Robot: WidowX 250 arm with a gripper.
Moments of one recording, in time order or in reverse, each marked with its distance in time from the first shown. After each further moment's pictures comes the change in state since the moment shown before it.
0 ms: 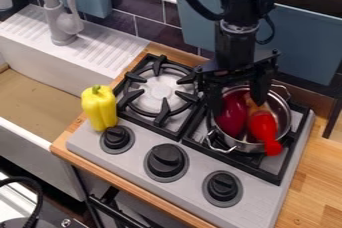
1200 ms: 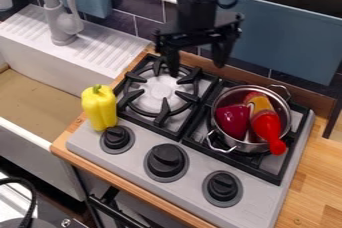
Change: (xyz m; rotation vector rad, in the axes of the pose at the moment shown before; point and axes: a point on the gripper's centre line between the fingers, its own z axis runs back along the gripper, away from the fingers) arm 0.041 0.039 0.046 0.020 -0.233 -0.053
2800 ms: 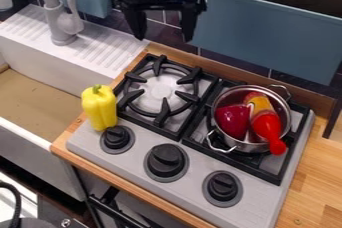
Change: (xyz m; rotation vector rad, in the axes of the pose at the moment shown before) arm 0.030 0.028 0.037 -0.125 0.004 -0.433
